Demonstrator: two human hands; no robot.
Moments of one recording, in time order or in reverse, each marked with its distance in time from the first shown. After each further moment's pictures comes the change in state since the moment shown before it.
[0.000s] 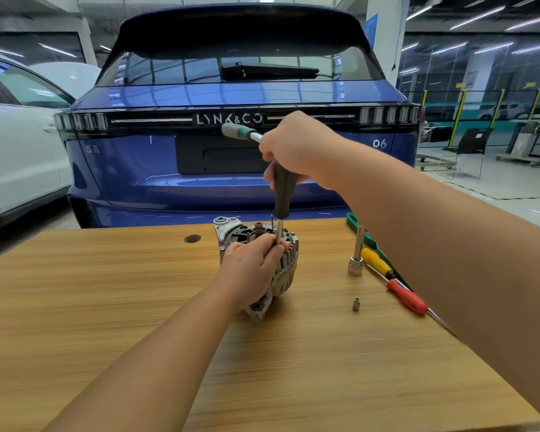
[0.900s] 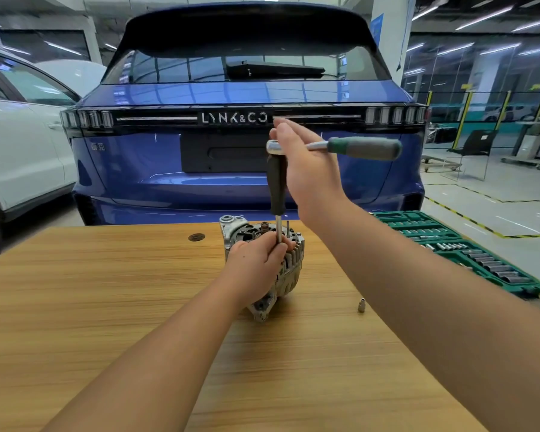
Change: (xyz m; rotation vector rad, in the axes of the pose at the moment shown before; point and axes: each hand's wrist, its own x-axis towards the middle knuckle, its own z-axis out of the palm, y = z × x) left_hand 0.004 -0.003 -0.002 -0.026 -0.005 -0.033; right_hand -0.007 0.038 0.048 0.725 0.370 -0.276
